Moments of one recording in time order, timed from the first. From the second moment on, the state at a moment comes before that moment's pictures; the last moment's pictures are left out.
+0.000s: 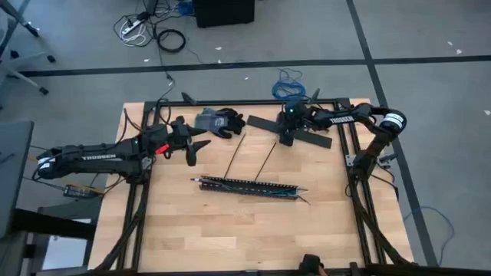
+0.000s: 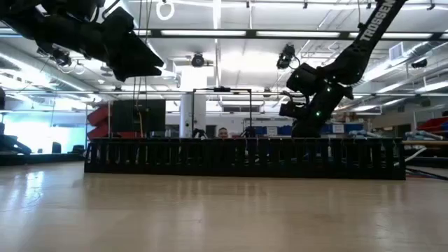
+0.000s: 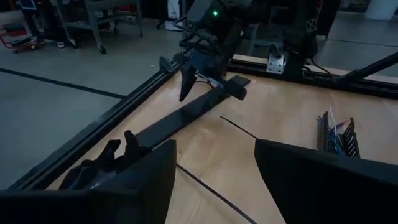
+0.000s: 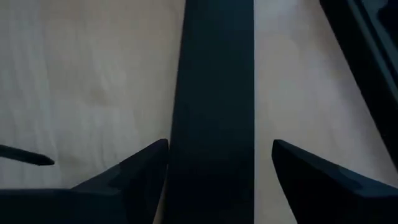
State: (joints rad) left arm 0.28 0.76 0.38 0.17 -0.08 -0.06; right arm -0.65 1.67 0.74 0.07 -0.04 -0.39
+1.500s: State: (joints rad) left arm 0.27 0.76 0.38 0.17 -0.07 -0.06; right arm -0.70 1.72 0.74 0.04 -0.18 -0.31
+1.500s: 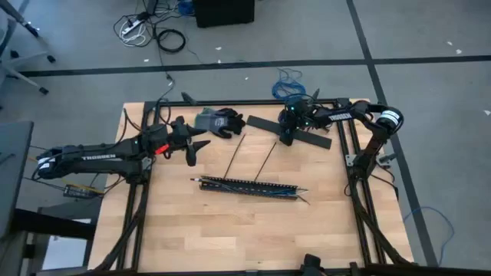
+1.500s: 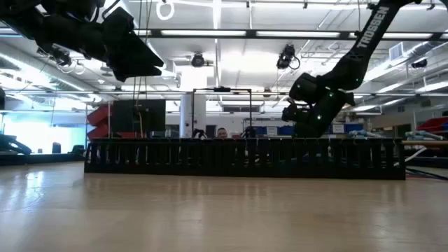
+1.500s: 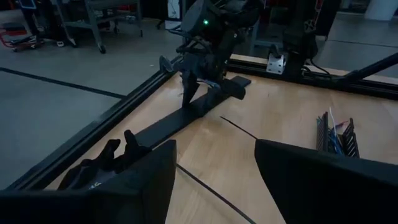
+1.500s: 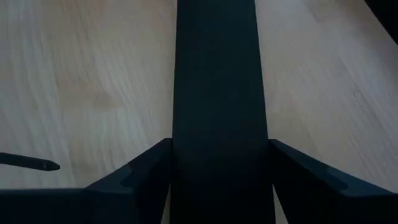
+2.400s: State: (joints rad) left arm 0.28 0.76 0.38 0.21 0.02 -0.08; right arm -0.70 1.72 0.74 0.03 -0.18 -0.31
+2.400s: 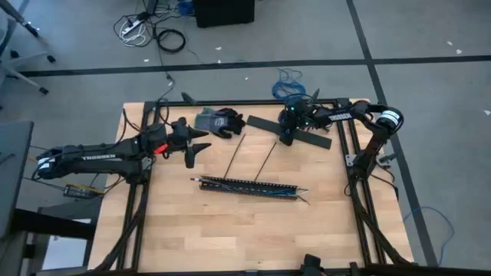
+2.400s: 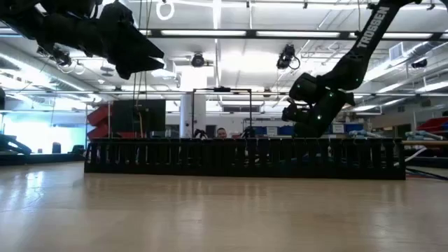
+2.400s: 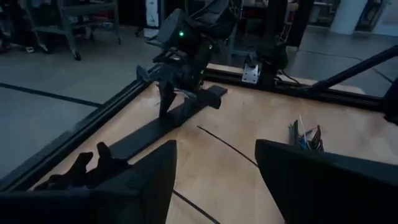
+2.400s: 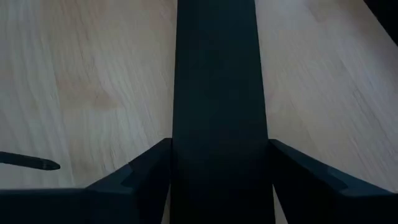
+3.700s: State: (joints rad) left arm 0.28 0.76 0.38 0.10 -0.01 -0.05; right arm -0.51 1.54 0.75 -0.05 -0.21 -0.25
